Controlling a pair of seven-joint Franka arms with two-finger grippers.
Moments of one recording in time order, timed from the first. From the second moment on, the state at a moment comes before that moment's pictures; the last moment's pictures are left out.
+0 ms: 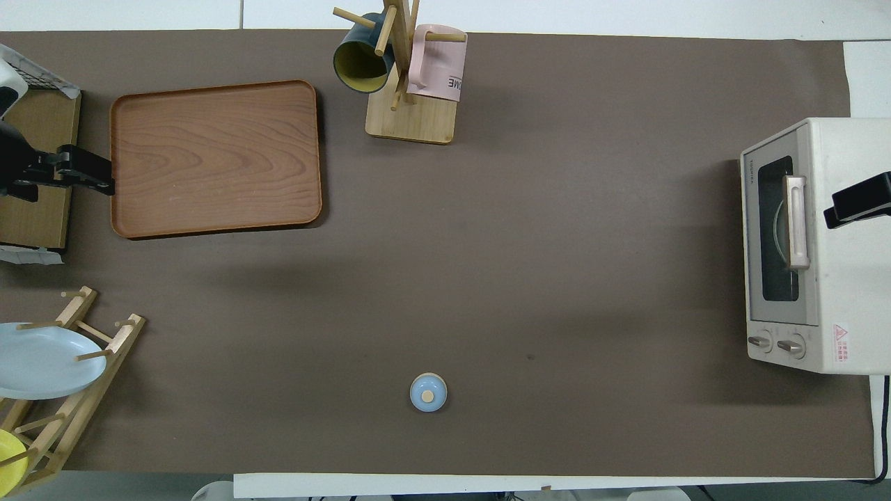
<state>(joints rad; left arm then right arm) -0.23 0.03 0.14 -1.68 0.03 1.65 -0.08 -0.09 0.01 0.00 -1.52 -0.04 1.38 -0.15</state>
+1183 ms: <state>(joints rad) -0.25 -0.09 0.09 -1.65 0.00 1.58 -0.08 -0.09 0.00 0.00 -1.82 -0.14 1.74 -0.15</state>
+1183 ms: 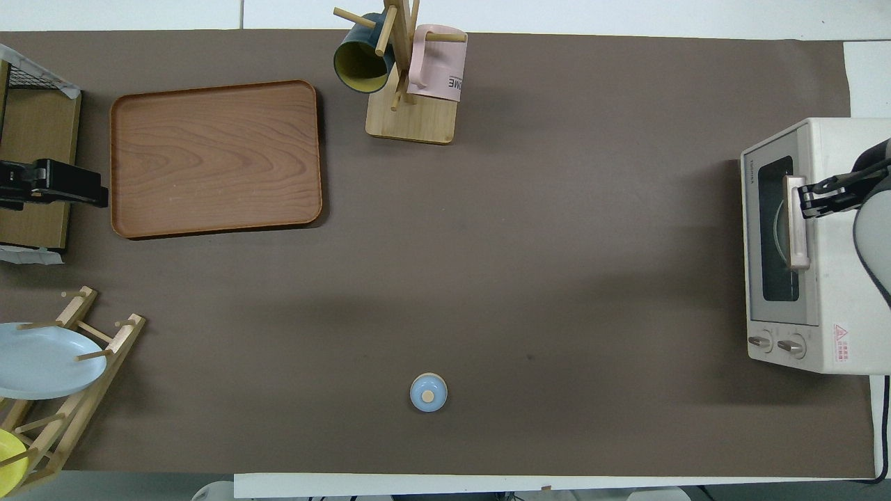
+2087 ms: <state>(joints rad) -0.23 -0.07 0.13 -1.63 0.01 1.54 -0.08 0.06 0.13 0.03 -1.98 -0.19 1.98 0.03</state>
